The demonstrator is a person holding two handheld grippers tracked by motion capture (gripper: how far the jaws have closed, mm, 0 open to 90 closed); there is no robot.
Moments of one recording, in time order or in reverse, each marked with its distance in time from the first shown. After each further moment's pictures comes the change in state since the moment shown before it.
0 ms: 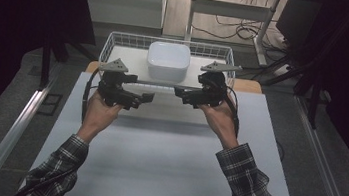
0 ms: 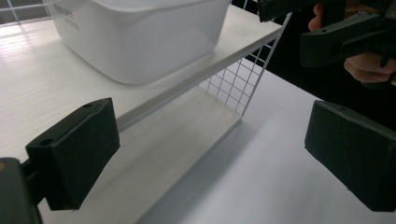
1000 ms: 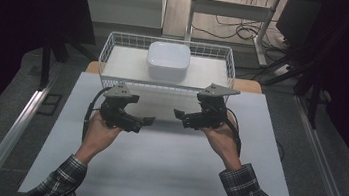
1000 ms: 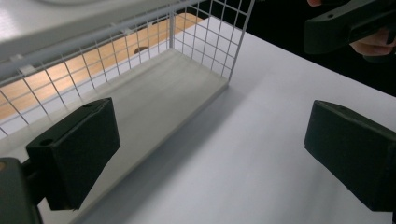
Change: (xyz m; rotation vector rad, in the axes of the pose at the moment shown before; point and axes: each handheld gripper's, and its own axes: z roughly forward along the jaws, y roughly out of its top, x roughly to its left) left arm -0.029 -0.046 0.008 0.057 -0.009 0.053; right arm 0.018 -0.048 -0.013 0.023 0.029 -0.061
